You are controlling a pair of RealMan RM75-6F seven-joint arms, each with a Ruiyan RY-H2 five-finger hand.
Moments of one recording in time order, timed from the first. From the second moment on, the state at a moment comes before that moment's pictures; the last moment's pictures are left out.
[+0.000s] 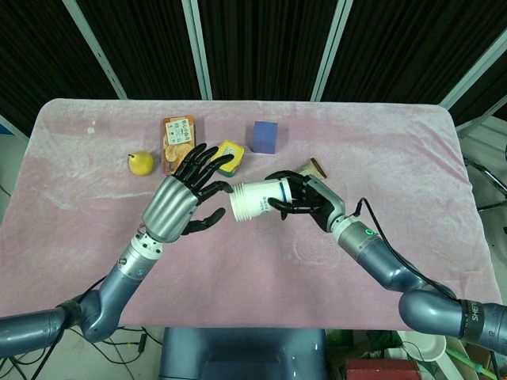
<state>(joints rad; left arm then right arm) -0.75 -1.48 -0.30 -1.65 1.59 1.32 0.15 0.87 -1.00 0.48 -1.94 -0.65 0.51 1.00</state>
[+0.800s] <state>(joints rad) -0.80 -1.57 -0.31 -1.56 1.59 1.35 0.19 0.84 -1.02 0.53 -1.94 -0.62 0.44 0.91</state>
